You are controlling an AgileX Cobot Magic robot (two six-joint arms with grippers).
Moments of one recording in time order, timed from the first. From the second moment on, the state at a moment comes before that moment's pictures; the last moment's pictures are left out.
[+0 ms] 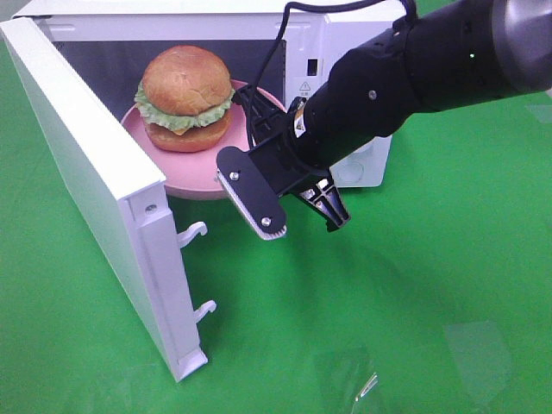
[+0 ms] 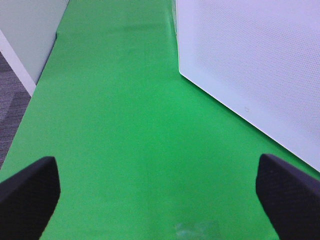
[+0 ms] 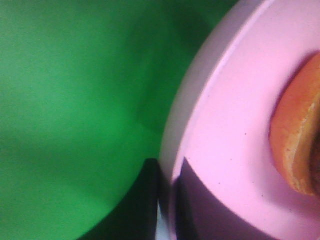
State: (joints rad) left arm 0.00 0.00 -0.50 -0.01 1.05 0.11; right arm 0.69 1.87 -1.15 -0.13 0.22 -1.58
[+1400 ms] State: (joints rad) left arm 0.00 0.00 -0.50 -0.01 1.05 0.11; right arm 0.69 2.25 -1.72 -0.29 0.41 -1.23
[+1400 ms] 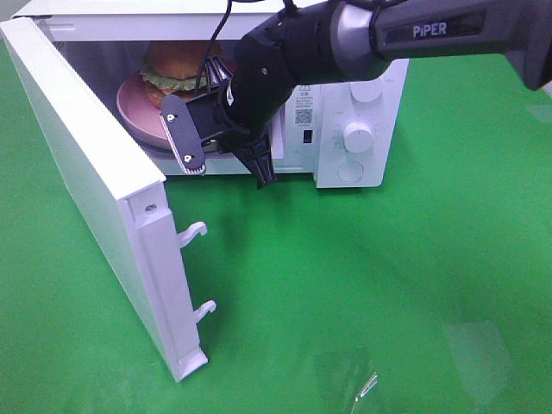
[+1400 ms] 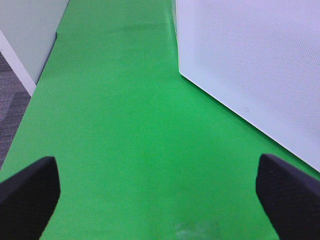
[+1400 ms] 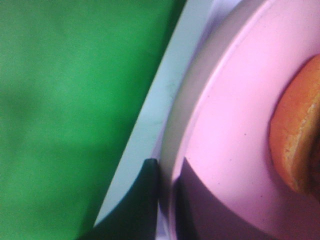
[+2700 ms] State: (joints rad) left arm 0.00 0.00 -0.50 -0.01 1.05 0.11; right arm 0.66 2.34 -1.85 -0.34 0.46 -1.10
